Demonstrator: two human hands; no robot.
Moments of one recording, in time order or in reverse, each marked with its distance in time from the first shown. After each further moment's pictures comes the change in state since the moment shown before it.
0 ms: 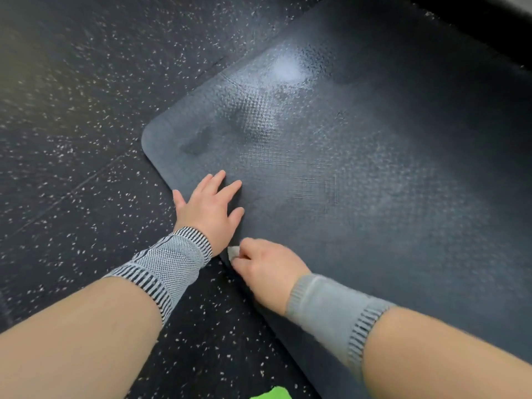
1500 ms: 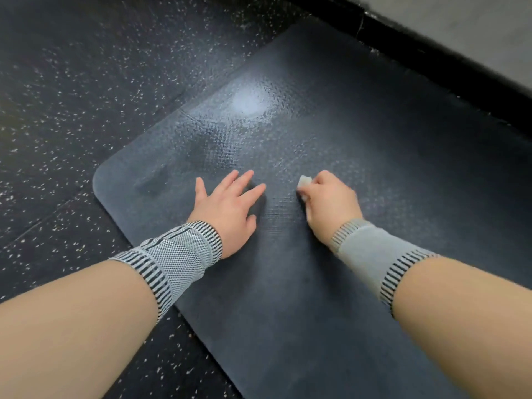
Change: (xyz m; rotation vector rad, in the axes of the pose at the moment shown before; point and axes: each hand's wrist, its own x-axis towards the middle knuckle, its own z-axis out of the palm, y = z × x) left_hand 0.056 0.074 -0.023 0.164 -0.058 0.329; right_hand 0.012 0.134 -0.110 -0.363 0.355 0.421
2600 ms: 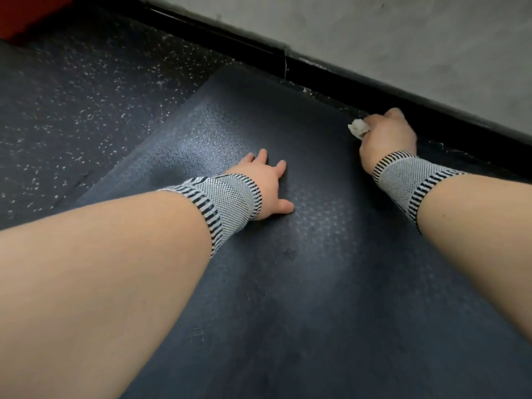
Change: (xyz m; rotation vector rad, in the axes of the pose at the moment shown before) left_hand 0.212 0.115 -0.090 0.182 -0.203 0.152; right_hand 0.145 0.217 -0.062 -0.034 0.290 0.585
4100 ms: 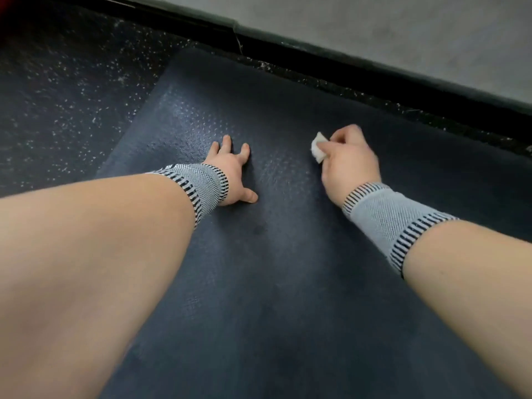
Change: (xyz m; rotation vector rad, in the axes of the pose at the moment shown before) left_hand 0.000 0.014 -0.011 0.014 -0.115 -0.105; right_hand -0.088 0.015 -0.024 0.324 -0.120 -0.048
